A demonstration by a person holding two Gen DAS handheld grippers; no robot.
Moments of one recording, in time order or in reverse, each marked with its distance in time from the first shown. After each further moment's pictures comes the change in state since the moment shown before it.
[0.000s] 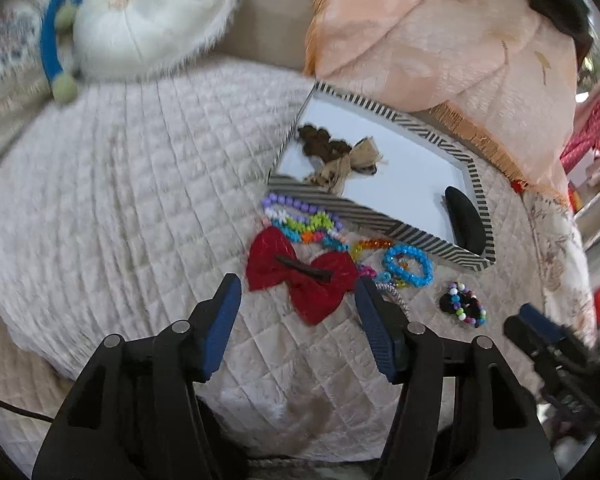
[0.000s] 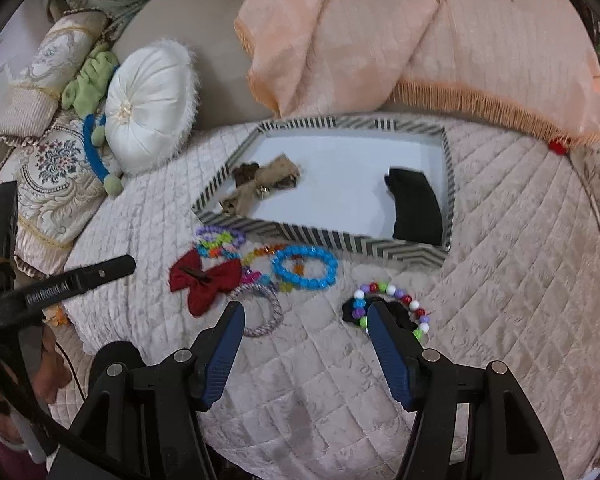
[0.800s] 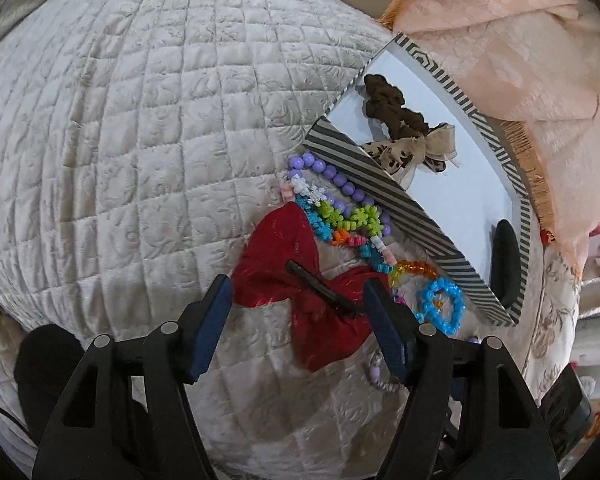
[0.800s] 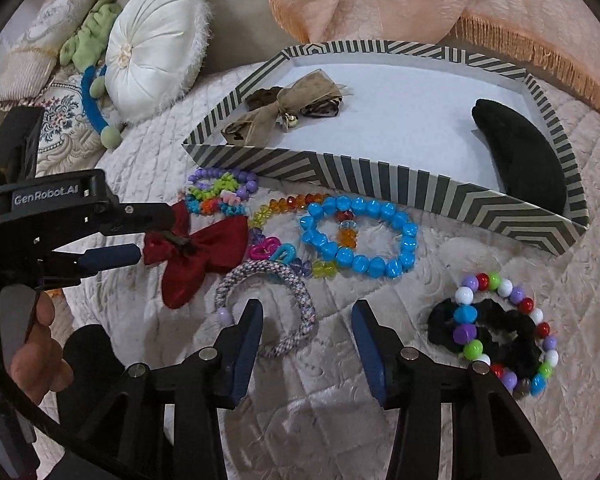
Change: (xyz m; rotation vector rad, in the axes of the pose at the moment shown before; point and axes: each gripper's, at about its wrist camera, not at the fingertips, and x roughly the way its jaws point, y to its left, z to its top) left arm 0.090 0.024 0.018 -0.292 0.188 0.003; right arm 0.110 0.016 -0.009 -0.051 0.135 0.073
